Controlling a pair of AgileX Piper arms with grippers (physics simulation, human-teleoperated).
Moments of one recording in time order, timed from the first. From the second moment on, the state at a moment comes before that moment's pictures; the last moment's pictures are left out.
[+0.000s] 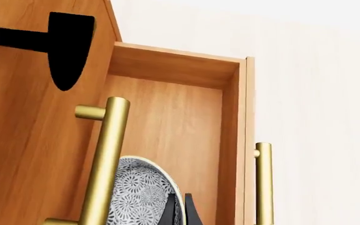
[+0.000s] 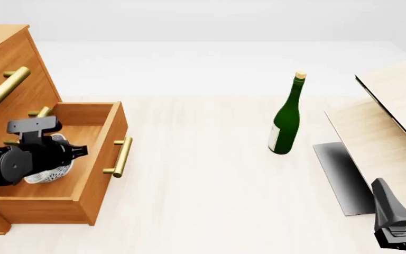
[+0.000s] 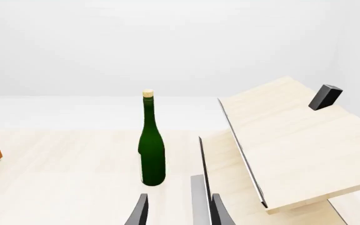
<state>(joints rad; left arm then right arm) 0.05 1.47 -0.62 -0.04 -0.07 0.00 0.07 0.00 -0.06 -0.01</state>
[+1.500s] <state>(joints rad) -0.01 1.30 -0.67 0.00 -0.18 0.00 0.07 0.00 -0.06 -0.01</state>
